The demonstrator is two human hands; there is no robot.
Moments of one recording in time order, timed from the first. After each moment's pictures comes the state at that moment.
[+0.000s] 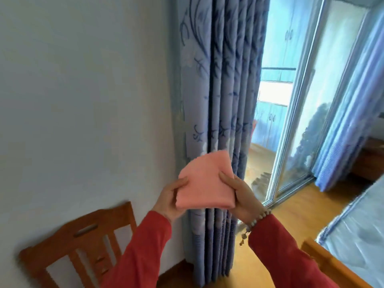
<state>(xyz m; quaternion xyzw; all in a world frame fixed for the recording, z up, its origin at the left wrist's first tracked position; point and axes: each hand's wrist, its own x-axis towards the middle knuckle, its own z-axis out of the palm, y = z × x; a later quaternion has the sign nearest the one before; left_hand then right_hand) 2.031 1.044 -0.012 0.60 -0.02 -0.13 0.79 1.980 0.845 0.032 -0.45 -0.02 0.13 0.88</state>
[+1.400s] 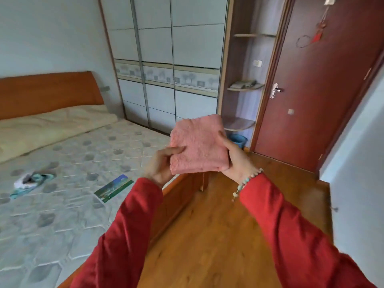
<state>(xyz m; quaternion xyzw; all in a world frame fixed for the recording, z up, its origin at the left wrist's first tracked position) 1.491 0.332 0.089 0.21 -0.35 -0.85 0.34 1.314 0.405 0.098 -0.24 0.37 -0.67 0.60</state>
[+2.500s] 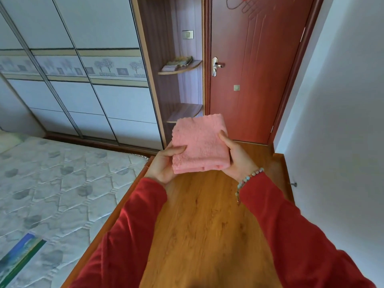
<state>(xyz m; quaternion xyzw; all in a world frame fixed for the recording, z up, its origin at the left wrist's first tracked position) 1.062 0.123 0.001 0.11 -0.33 -0.91 0.21 0.919 0.258 0.015 -0.12 0.34 -0.76 0.54</state>
